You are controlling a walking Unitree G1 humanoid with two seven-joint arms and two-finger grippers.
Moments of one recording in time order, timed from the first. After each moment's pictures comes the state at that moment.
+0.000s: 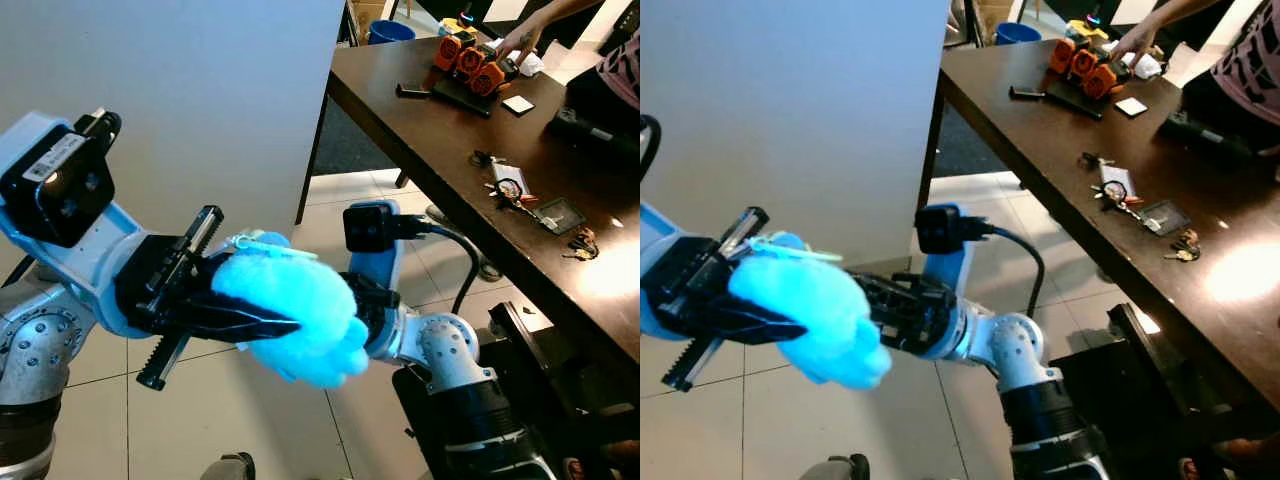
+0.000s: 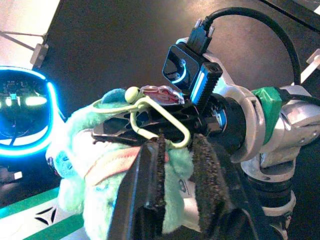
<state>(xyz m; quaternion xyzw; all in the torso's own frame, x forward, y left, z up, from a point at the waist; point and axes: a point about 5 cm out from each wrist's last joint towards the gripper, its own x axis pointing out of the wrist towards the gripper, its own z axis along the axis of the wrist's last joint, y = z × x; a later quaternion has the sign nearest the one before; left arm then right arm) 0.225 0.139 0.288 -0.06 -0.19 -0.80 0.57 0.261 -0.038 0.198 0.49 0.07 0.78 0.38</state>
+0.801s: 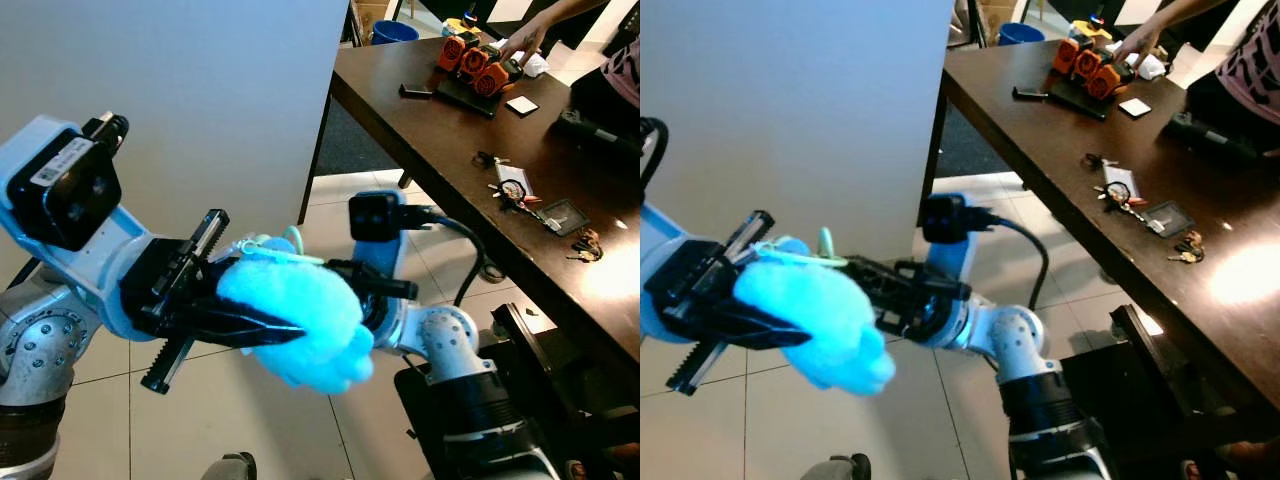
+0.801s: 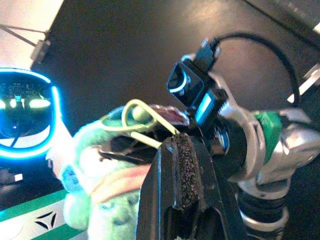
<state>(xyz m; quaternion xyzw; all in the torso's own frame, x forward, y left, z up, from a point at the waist) 0.226 0.137 0.285 -0.06 -0.18 -0.80 0.57 0.271 -0.047 0.208 0.48 0.03 0.78 0.40</state>
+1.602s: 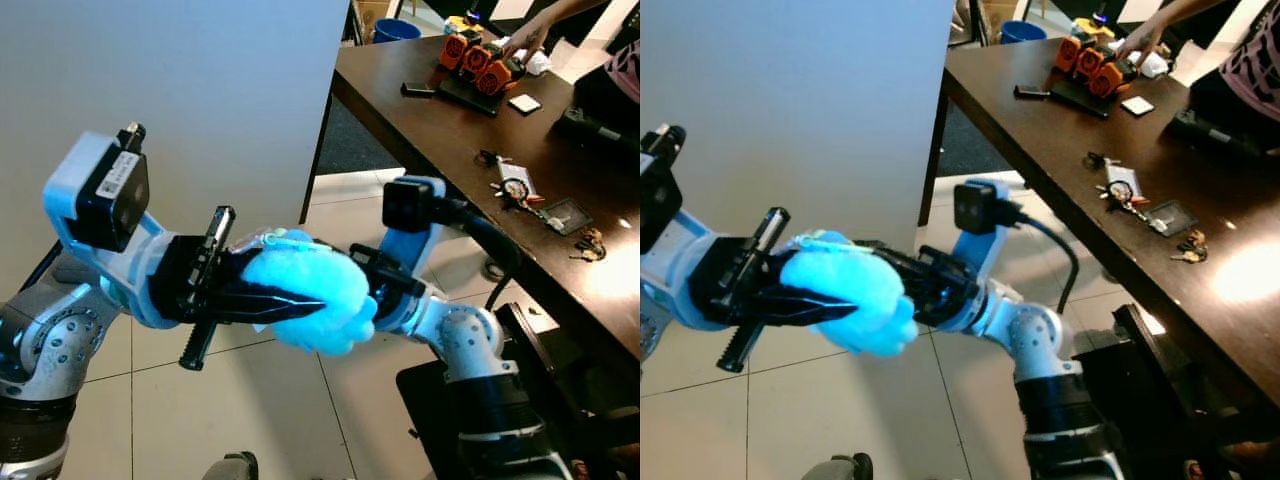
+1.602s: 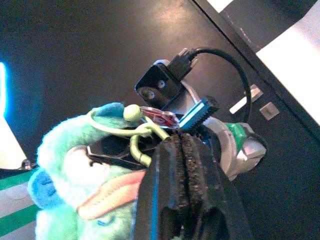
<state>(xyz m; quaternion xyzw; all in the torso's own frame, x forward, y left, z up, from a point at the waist) 0.239 0.133 0.277 -0.02 -0.19 -0.76 0.62 0.280 -0.058 0.209 0.42 -0.03 0.75 0.51</state>
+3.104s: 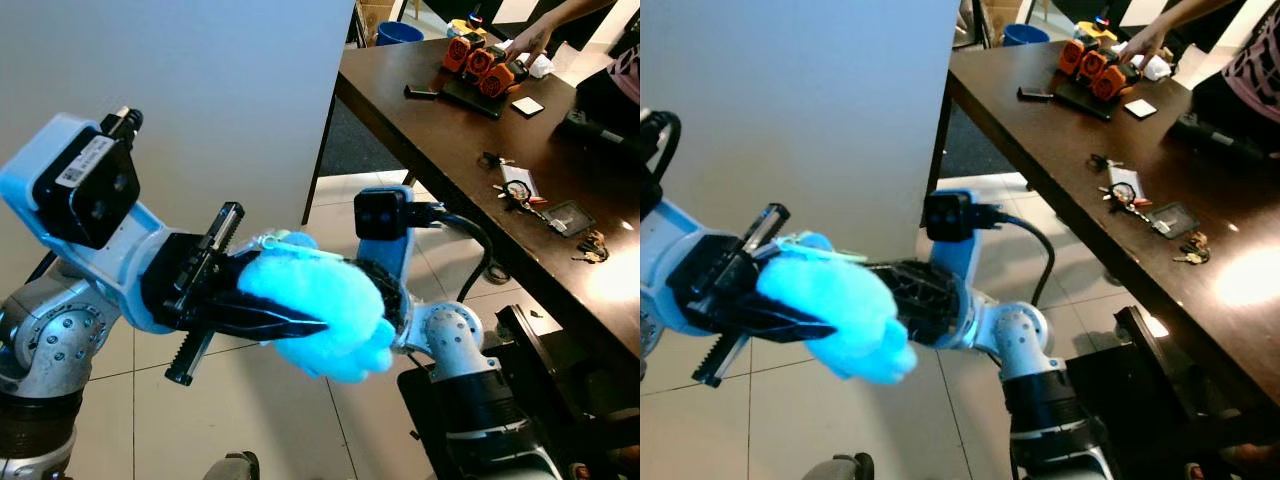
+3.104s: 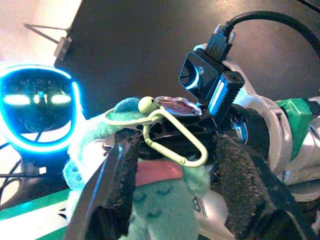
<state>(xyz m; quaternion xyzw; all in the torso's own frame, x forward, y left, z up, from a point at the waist) 0.228 0.125 0.290 -0.05 -0.20 -0.80 0.57 0.263 -0.042 0.208 0.48 0.05 0.80 0.35</state>
